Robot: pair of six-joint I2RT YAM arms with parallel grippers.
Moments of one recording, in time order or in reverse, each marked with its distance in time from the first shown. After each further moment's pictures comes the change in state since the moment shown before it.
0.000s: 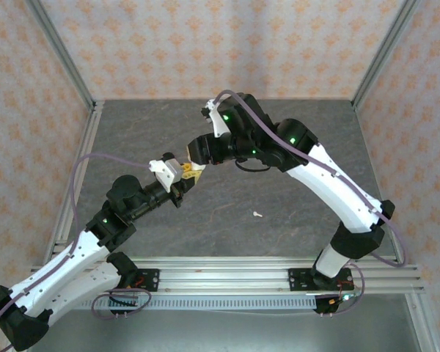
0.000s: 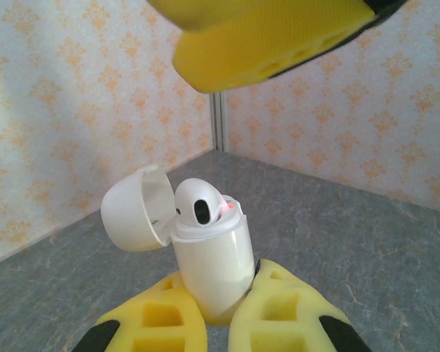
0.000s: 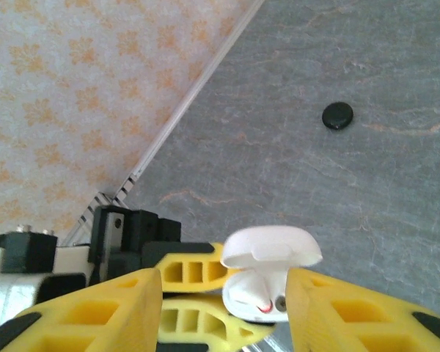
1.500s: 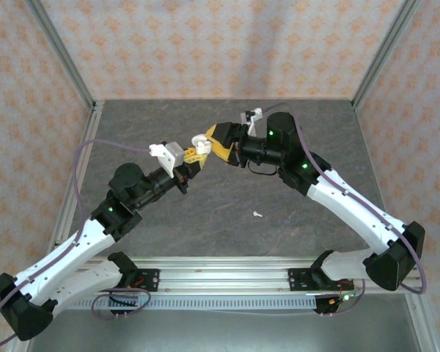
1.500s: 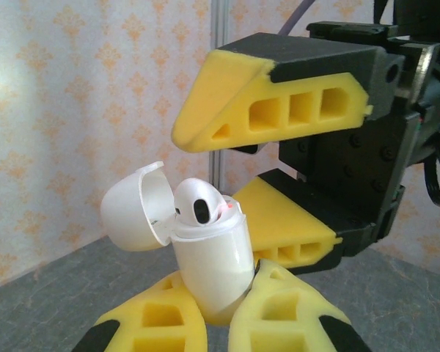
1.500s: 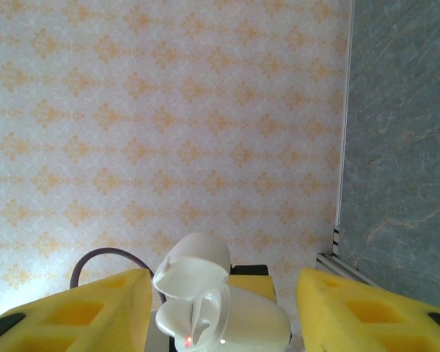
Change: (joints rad) left arm 0.000 0.127 0.117 0.103 -0.011 -0.098; right arm -0.249 -0.341 -0.836 0.975 -0.396 0.851
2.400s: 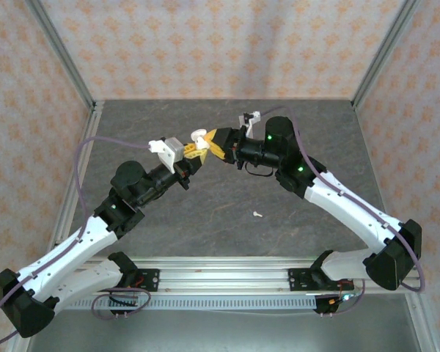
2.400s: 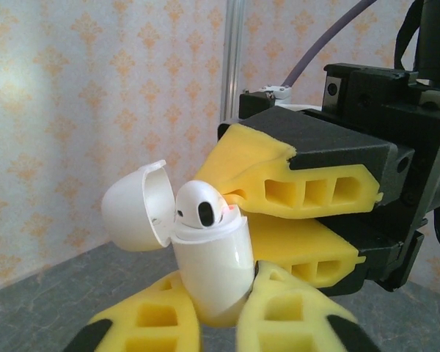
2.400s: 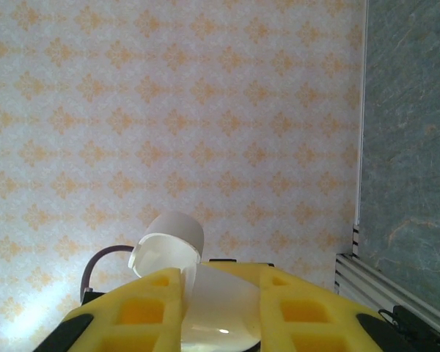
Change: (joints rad) left arm 0.001 0.032 0.010 0.045 -0.025 -0.039; right arm 0.010 0.002 -0.061 0.117 0.004 0.071
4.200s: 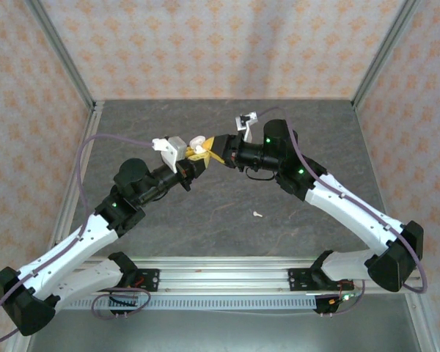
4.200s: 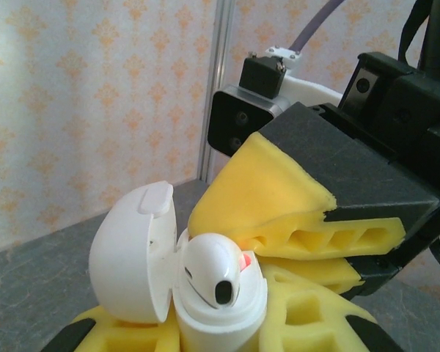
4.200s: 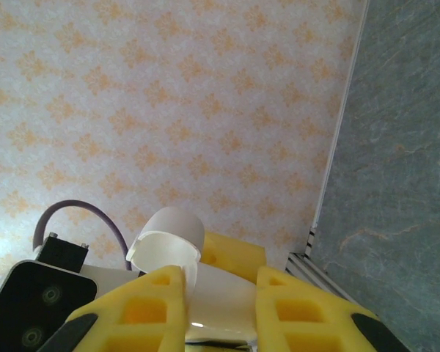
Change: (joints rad) left arm -0.001 0.014 0.023 -0.061 0.031 -0.063; right arm 0.018 -0.016 -0.010 -0.060 -0.009 -0.239
